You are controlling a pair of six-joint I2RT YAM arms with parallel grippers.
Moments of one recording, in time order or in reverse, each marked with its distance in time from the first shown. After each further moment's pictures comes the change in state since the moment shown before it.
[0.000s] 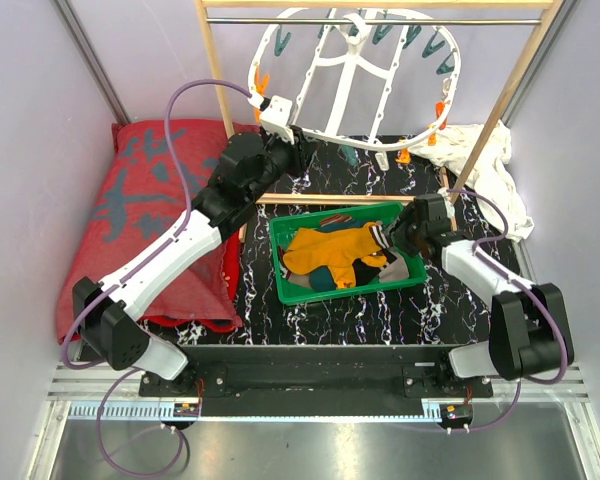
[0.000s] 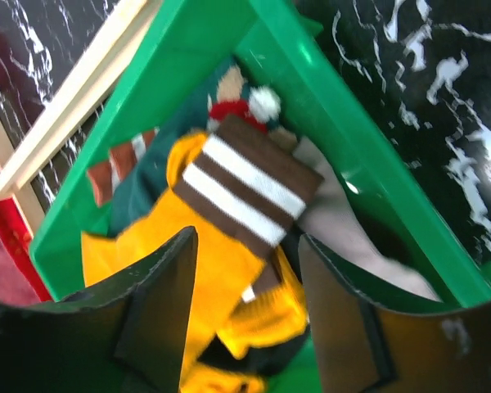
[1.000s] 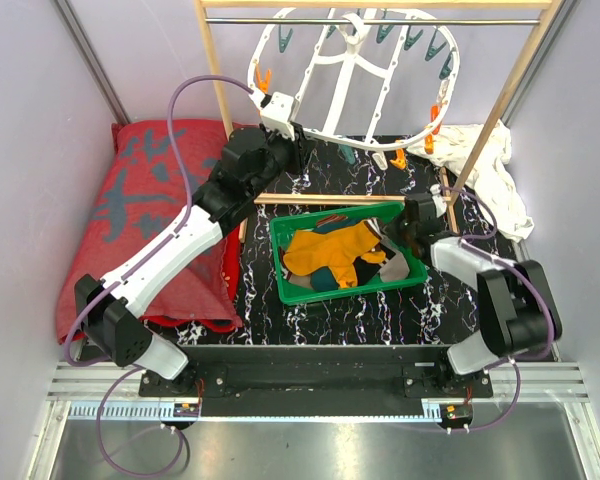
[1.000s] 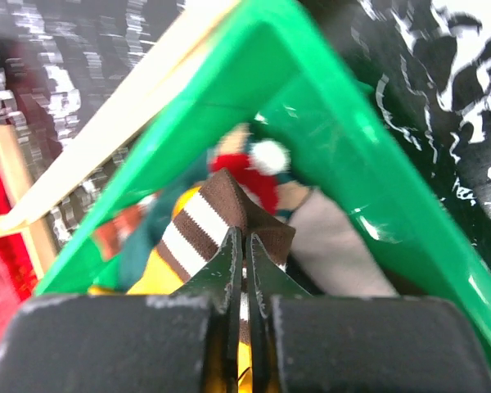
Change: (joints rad) left arm -0.002 0.027 0.050 -0.069 -0.025 0.006; right arm 0.035 0.174 -0.006 0.255 0.070 0.026
